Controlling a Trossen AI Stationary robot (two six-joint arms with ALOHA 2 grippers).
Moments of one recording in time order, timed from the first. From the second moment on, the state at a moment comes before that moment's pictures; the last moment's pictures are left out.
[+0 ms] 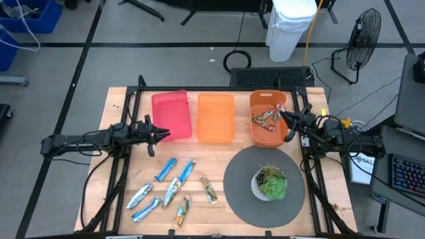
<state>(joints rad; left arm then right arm) 0.11 0.20 0.01 0.12 -0.08 -0.06 -0.03 0.01 0.19 -0.04 0.58 -0.08</state>
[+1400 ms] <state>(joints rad) 0.11 0.20 0.01 0.12 -0.09 -0.06 -0.03 0.30 0.32 0.10 0.92 -0.29</state>
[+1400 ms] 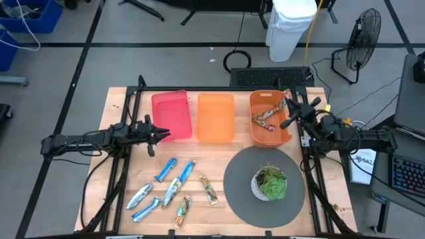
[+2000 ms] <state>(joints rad) 0.11 0.20 0.01 0.12 -0.09 -0.06 -0.28 0.54 0.55 -0.32 0.79 -0.07</state>
